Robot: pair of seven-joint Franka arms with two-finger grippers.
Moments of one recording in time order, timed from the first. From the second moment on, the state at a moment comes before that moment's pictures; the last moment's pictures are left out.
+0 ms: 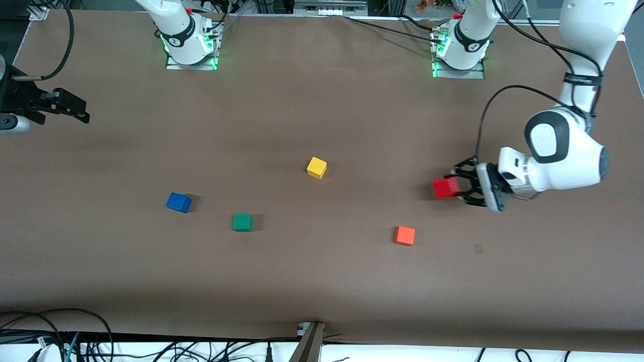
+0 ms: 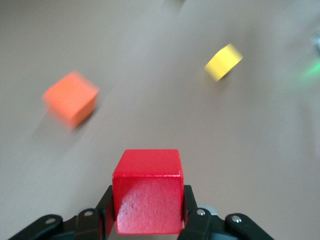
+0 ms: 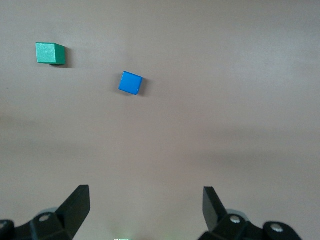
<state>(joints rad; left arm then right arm) 0.10 0.40 -0.18 -1.92 -0.79 2.06 1.54 -0.07 0.00 0.06 -1.62 -0.02 1.56 -0.06</state>
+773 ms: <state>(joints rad) -0.02 0.67 -0.53 -1.66 -1.60 2.00 1.91 -0.12 0.11 0.03 -1.64 0.40 1.52 -0.03</state>
